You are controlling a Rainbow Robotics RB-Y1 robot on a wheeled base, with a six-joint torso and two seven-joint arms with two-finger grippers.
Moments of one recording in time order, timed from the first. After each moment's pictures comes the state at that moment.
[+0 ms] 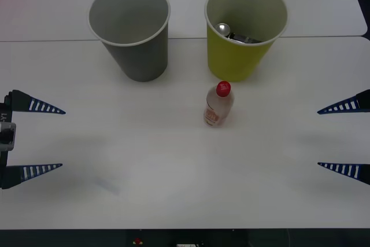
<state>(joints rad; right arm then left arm) 0.26 -1.13 -0.26 -2.01 1.31 -1.13 -0.09 0.26 1.13 0.26 -2.01 -1.31 -1.13 -0.09</state>
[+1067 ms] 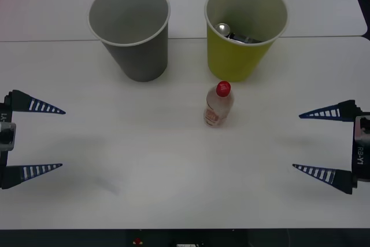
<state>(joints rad) 0.28 -1.03 -0.16 -1.98 1.21 -1.03 -0.02 0.26 1.13 0.26 -2.01 -1.31 -1.13 -0.09</state>
